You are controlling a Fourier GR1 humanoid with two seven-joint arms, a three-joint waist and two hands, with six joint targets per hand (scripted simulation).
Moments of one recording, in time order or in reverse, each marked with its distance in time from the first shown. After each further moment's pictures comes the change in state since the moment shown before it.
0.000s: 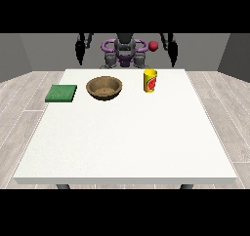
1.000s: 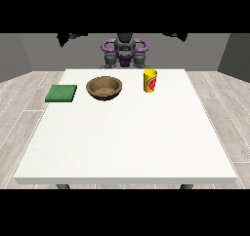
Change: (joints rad) left arm -0.081 0.051 0.160 -0.152 0.223 -0.093 0.066; right arm 0.007 -0.167 -0.208 -0.078 -0.198 0.194 0.002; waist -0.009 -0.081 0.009
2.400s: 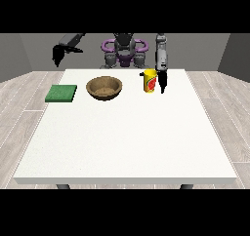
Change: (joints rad) left arm -0.248 -0.130 0.028 0.865 -0.218 0.134 -0.856; right arm -0.136 -0.024 -0.031 0.192 0.021 0.098 -0.250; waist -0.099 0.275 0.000
